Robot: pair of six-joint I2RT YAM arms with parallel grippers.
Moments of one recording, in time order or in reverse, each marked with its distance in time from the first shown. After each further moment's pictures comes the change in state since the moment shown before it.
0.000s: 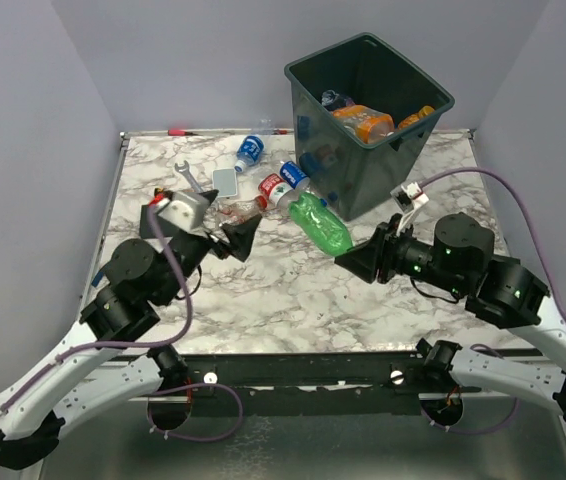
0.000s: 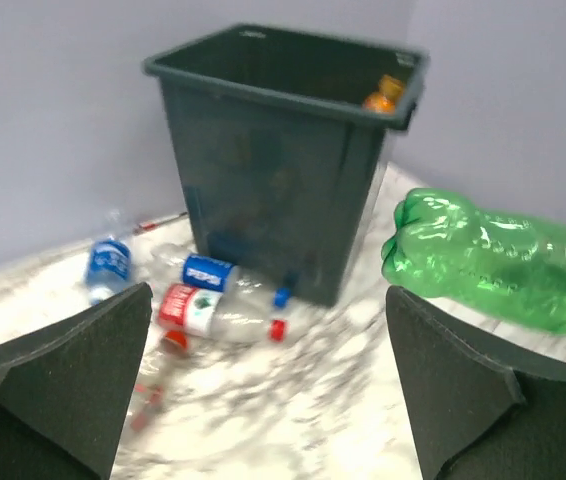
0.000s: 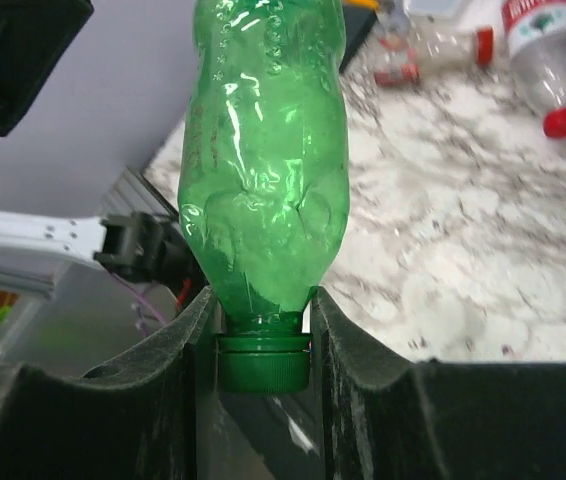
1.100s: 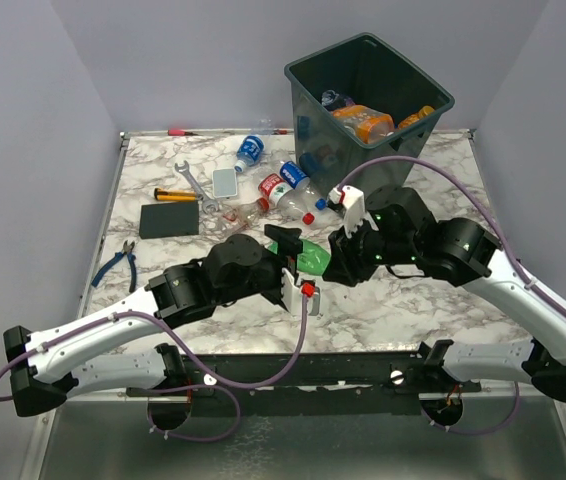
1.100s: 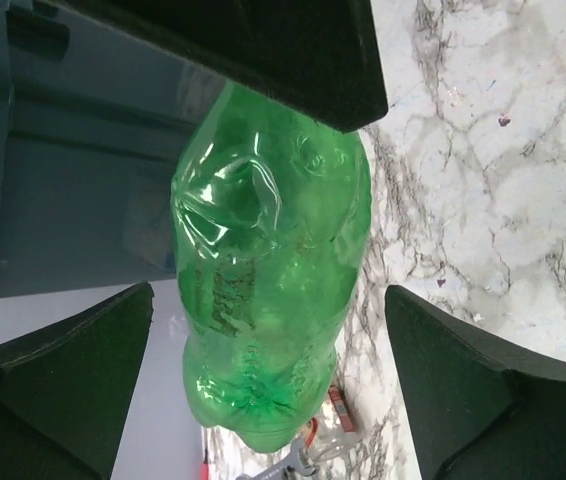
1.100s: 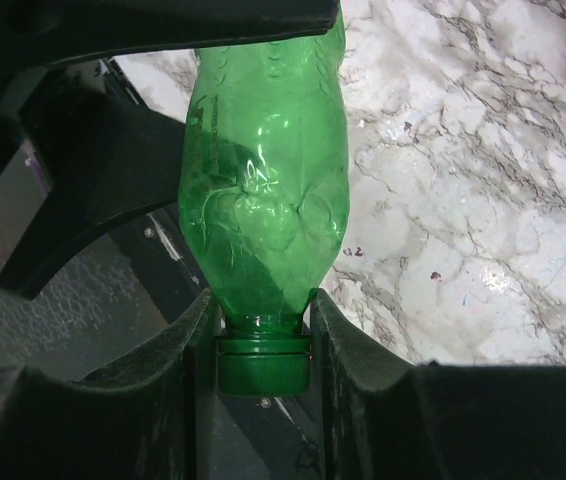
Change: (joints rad) left arm -0.248 0.351 0.105 -0.333 0.319 1.108; right arm 0.000 0.339 0.303 -0.433 -0.136 -0.324
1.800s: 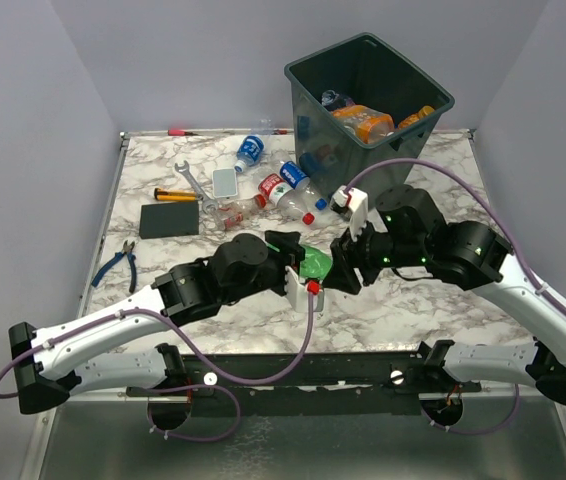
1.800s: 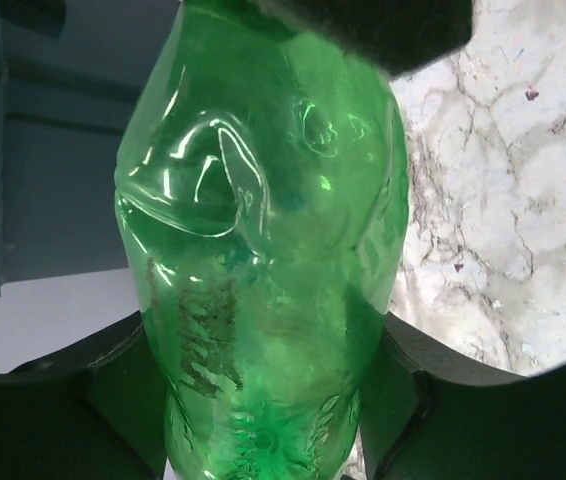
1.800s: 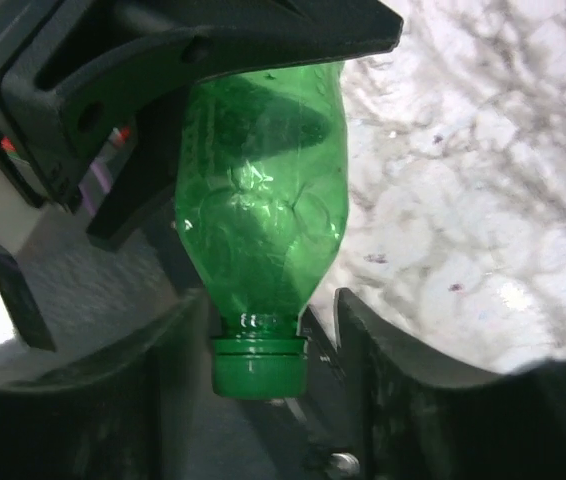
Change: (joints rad) left arm -0.001 0.037 0.003 0.007 -0.066 0.022; right arm 0.000 -0.038 0.002 0.005 -0.083 -0.018
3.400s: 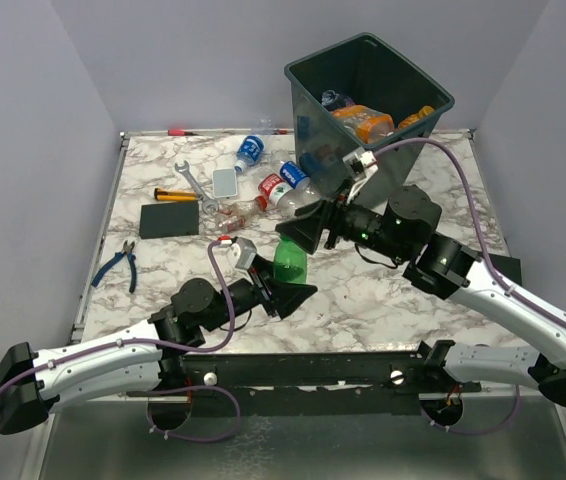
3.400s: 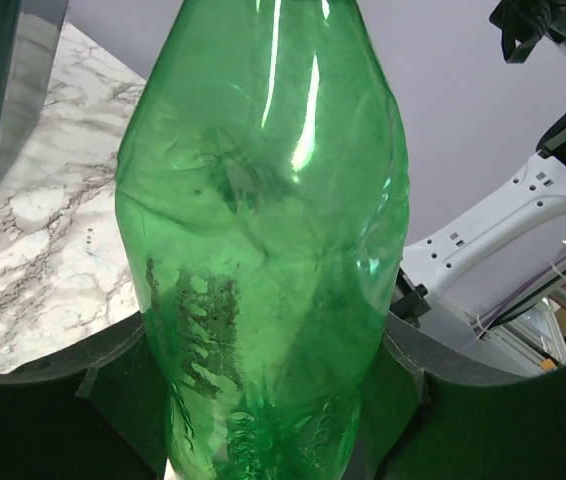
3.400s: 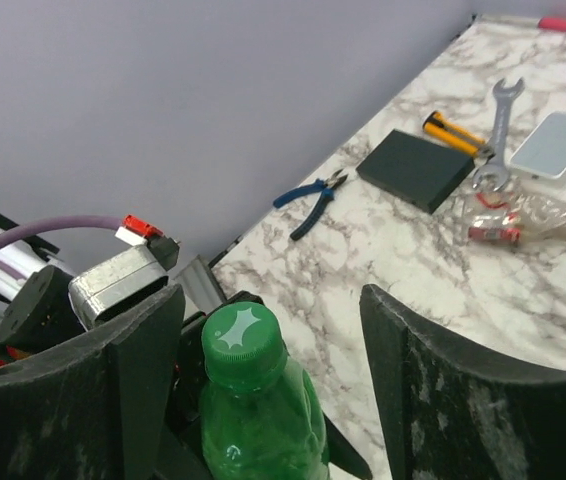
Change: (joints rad) left arm 0.000 -0.268 -0.578 0.887 0.053 -1.525; right arm 0.000 -0.043 -0.283 0.904 0.127 0.335
